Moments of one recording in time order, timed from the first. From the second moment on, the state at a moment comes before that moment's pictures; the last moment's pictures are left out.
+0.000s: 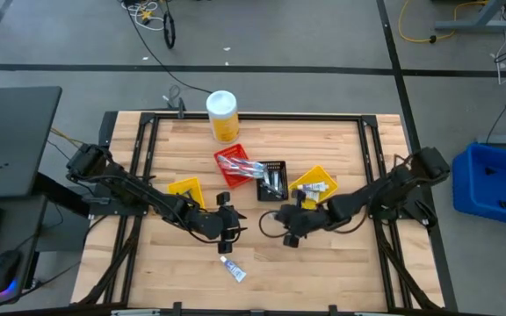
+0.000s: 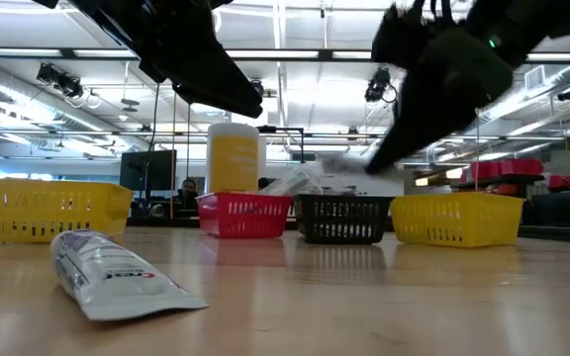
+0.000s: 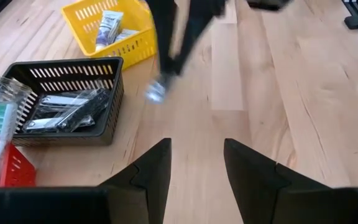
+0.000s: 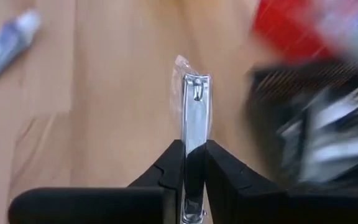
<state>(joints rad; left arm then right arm) -0.42 1.57 0.88 0.06 -0.46 -0.25 0.38 1.63 0.86 -0.12 0.42 0.38</state>
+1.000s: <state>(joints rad) -0.42 1.57 0.88 0.07 -0.45 -0.24 -0.03 1.66 0.86 -0.09 0.17 0.02</state>
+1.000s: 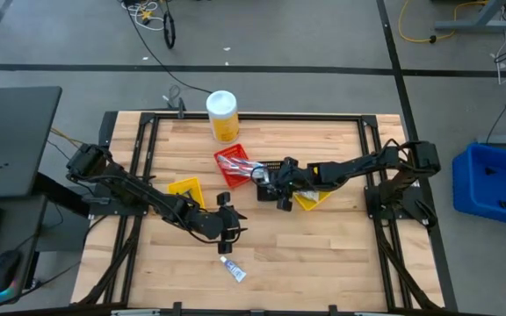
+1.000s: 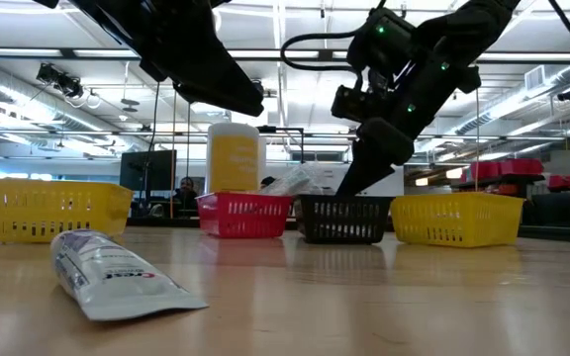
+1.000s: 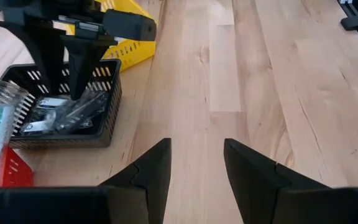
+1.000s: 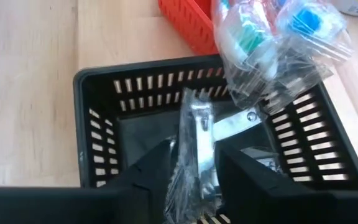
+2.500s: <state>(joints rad) -0.56 1.84 0.88 0.03 -0.09 -0.10 0.37 1.60 0.86 0.14 0.17 0.32</state>
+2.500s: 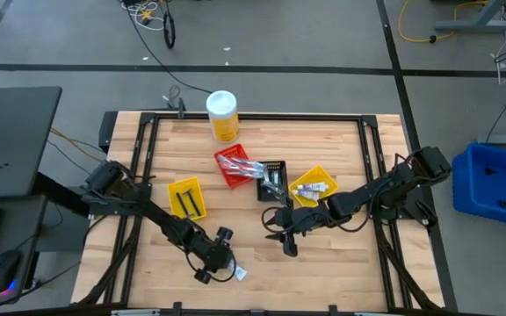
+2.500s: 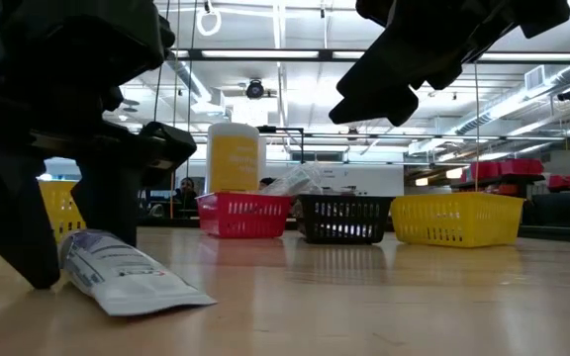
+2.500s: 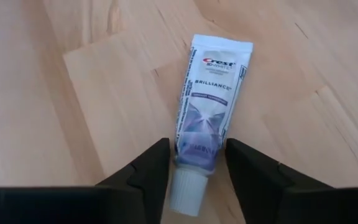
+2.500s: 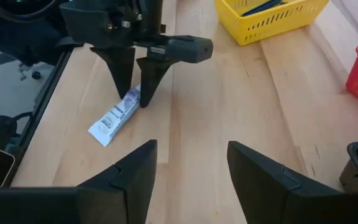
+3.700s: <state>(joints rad) -0.40 1.85 0.88 0.31 -0.32 -0.23 0.41 1.78 0.86 0.24 0.28 0.33</state>
